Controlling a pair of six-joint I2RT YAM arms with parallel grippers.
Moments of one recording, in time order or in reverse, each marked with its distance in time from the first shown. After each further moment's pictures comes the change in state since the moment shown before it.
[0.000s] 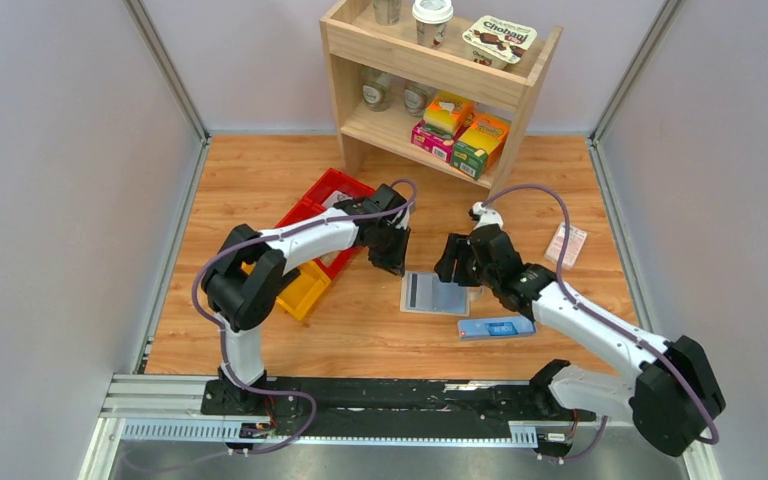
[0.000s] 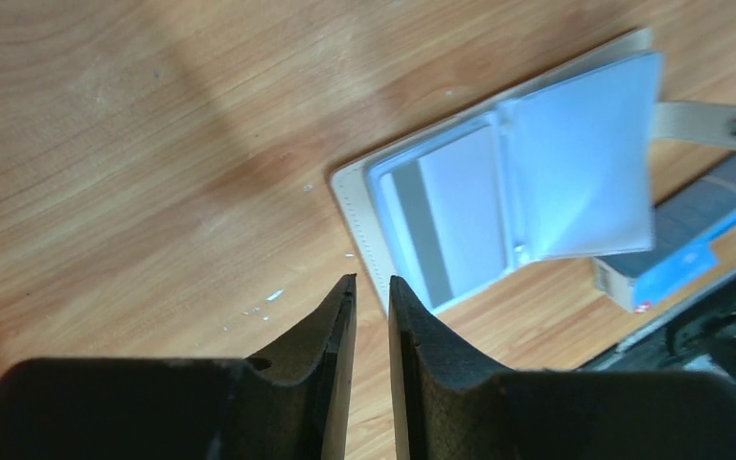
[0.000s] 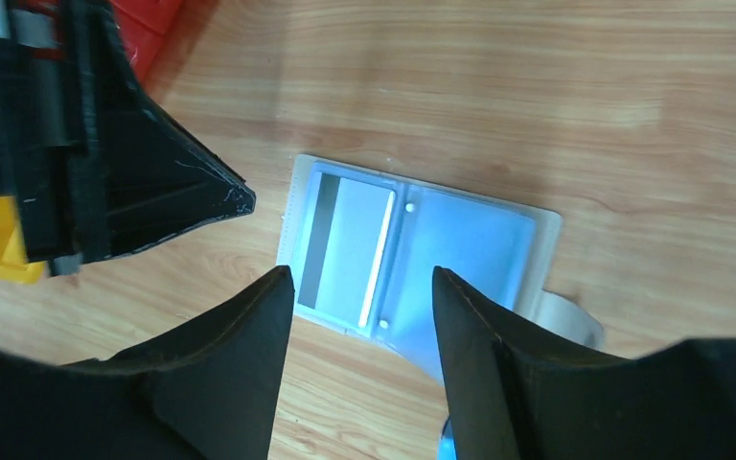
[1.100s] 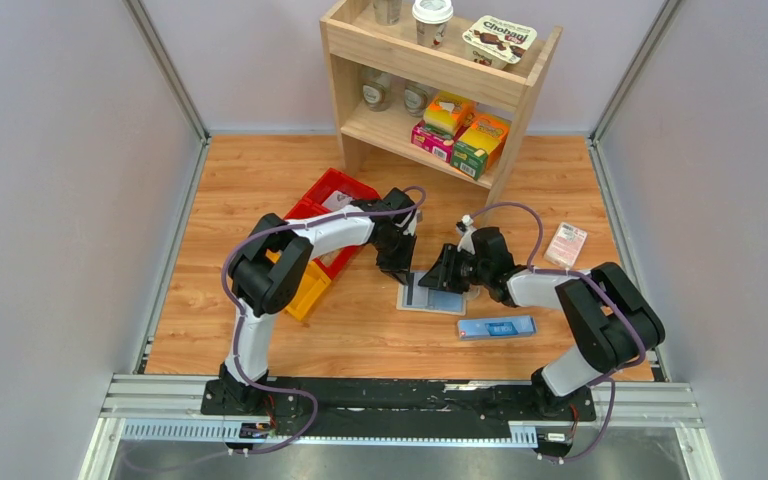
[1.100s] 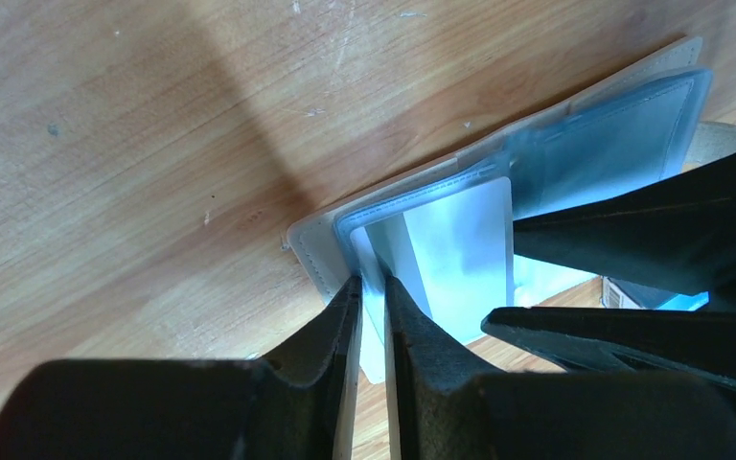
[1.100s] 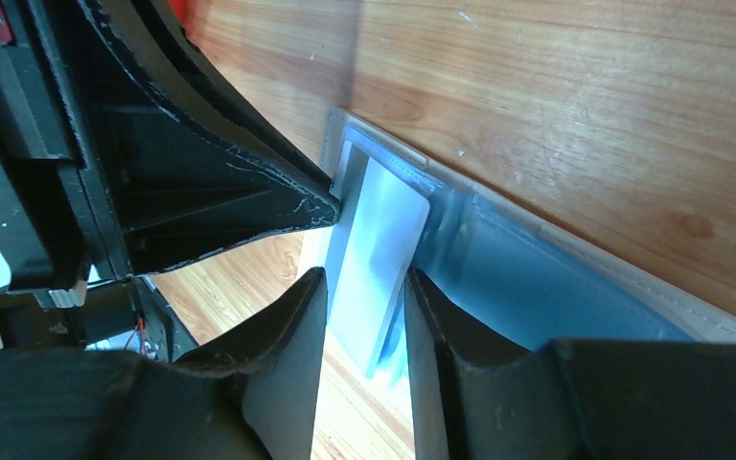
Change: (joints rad) left arm 0.003 0.159 0.102 -0.034 0.096 -0.019; right arm -0.207 0.459 -0.147 0.598 -0.653 0.108
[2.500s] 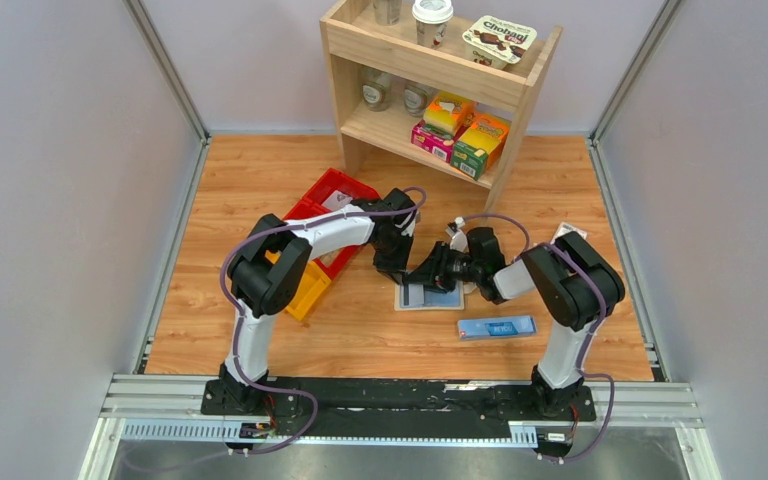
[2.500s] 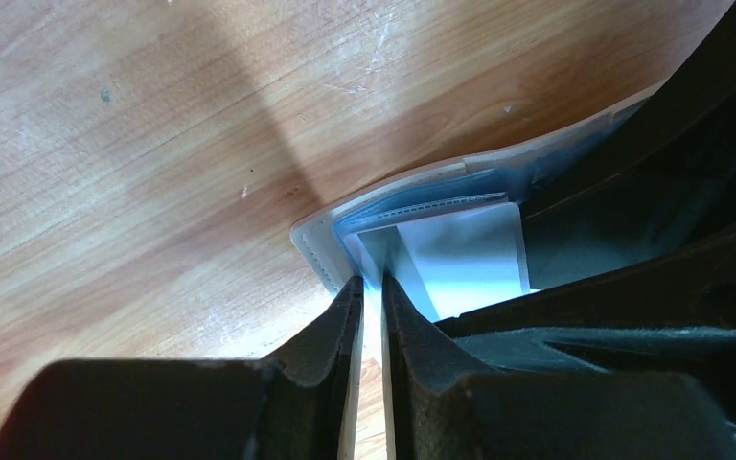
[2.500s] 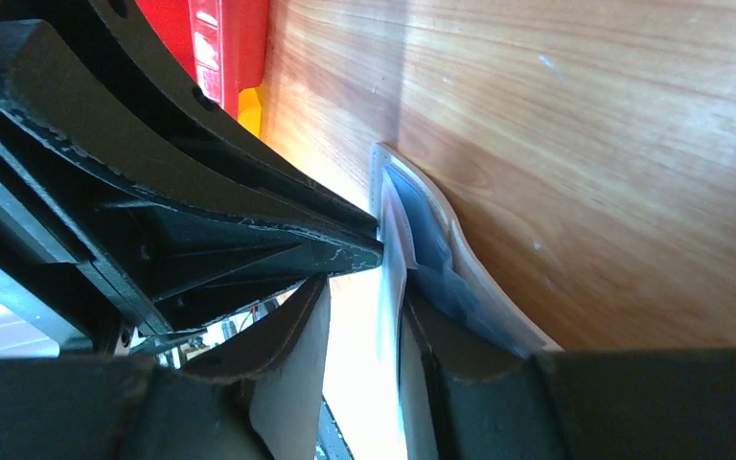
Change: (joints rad) left arm -0.009 -0.004 0.013 -0.054 -0.066 0.019; right arm -0.023 0.276 0.024 0.381 -0.235 0.271
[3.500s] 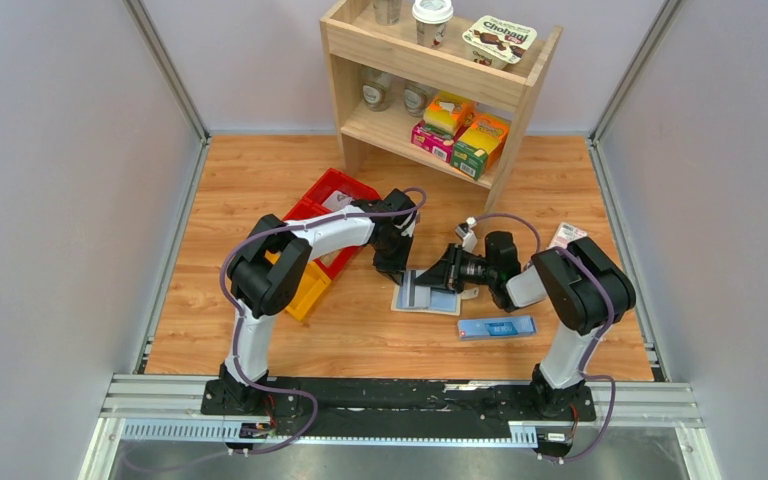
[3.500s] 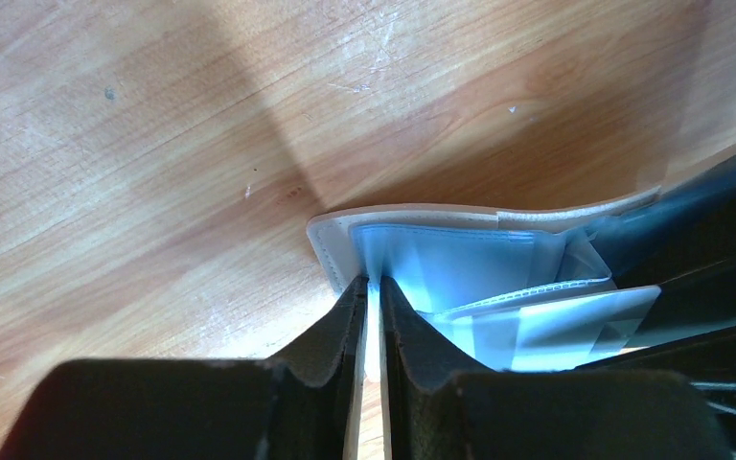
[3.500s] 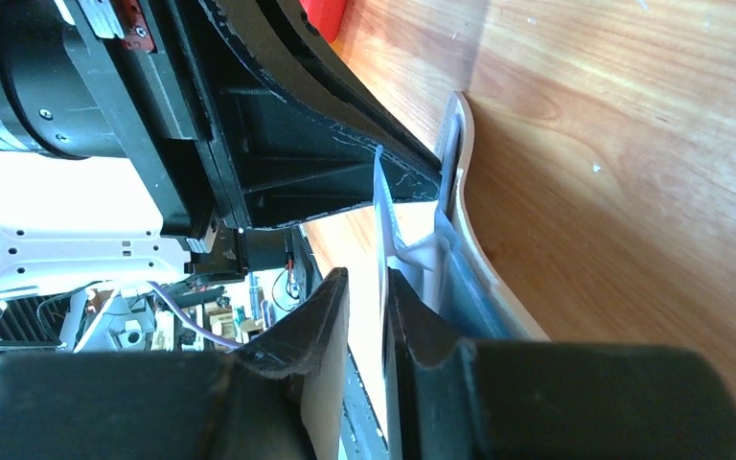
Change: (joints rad) left arm -0.002 -0.006 -0.010 0.008 -0.013 0.000; right arm -0.077 -0.045 -0.098 0.192 -0.159 0.040
